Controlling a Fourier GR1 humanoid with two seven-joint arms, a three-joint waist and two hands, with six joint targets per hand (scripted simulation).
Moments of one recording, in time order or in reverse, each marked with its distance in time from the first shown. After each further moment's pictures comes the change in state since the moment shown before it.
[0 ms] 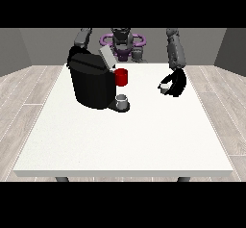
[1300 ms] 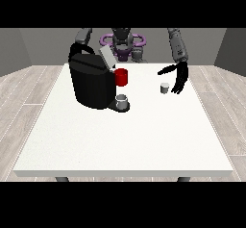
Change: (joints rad) left arm 0.109 -0.016 0.074 -0.211 0.286 -0.283 0.141; right arm 0.058 0.001 0.001 -0.030 -0.010 0.029 -0.014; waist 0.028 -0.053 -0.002
